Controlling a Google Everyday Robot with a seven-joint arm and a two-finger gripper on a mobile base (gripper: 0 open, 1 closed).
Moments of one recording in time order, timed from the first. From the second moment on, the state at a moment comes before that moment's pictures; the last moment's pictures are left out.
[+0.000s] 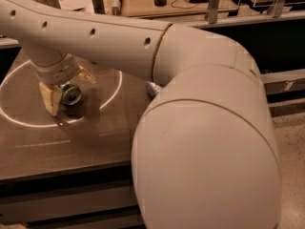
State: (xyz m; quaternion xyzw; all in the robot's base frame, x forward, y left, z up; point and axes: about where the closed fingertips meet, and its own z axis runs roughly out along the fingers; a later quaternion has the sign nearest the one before) arm 0.574 0.223 0.836 -0.42 0.90 -0.05 0.09
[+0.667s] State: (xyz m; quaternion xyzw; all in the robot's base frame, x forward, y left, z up) arm 0.586 0.226 0.846 -0.45 0.89 -0.04 0.08
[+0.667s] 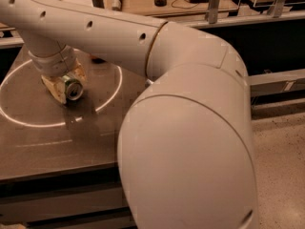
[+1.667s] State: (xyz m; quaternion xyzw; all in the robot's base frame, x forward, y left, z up) arm 0.589 0.186 0.907 -0.46 0.88 0.00 0.11
